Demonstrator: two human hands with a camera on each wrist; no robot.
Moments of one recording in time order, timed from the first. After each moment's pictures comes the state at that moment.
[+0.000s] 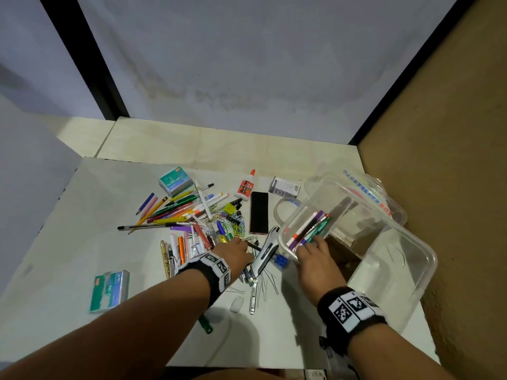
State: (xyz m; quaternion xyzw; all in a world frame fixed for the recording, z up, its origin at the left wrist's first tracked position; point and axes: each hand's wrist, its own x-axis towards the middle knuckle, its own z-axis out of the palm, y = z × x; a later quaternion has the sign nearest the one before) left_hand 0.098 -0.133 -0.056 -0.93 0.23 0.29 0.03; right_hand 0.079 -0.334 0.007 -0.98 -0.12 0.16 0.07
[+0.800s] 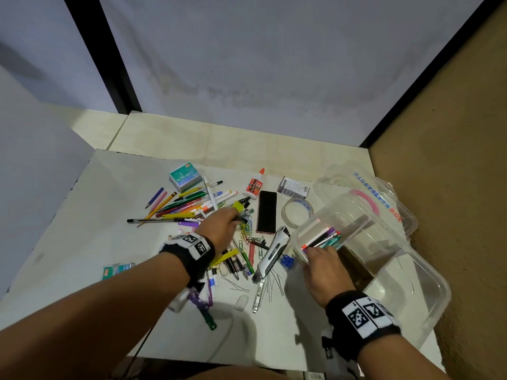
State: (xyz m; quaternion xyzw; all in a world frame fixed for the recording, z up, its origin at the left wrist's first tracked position) left_hand 0.114 -0.091 -0.013 -0.94 -0.01 0.13 -0.31; right_hand 0.080 -0.336 0.006 -0.98 -0.12 0.14 0.12
